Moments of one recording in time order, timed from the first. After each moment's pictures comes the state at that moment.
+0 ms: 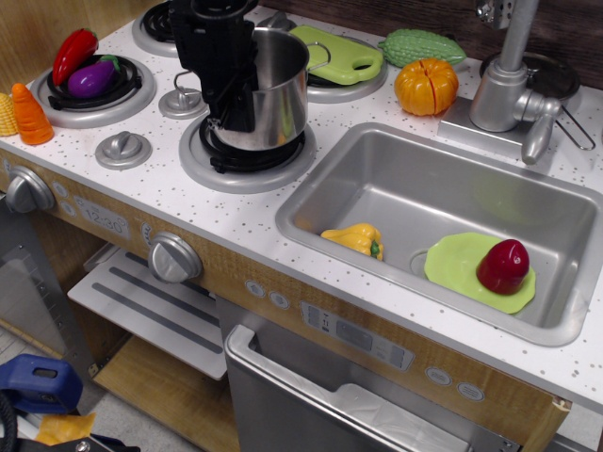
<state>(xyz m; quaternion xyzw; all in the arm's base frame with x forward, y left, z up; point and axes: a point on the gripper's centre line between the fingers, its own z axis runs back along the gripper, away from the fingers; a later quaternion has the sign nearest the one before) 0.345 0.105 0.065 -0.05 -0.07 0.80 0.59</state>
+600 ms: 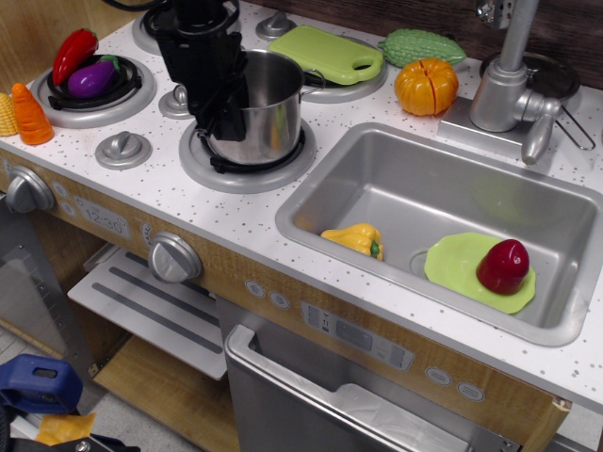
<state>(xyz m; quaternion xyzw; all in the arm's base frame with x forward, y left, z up) 0.345 0.117 0.052 -0.08 -0.05 0.79 0.60</state>
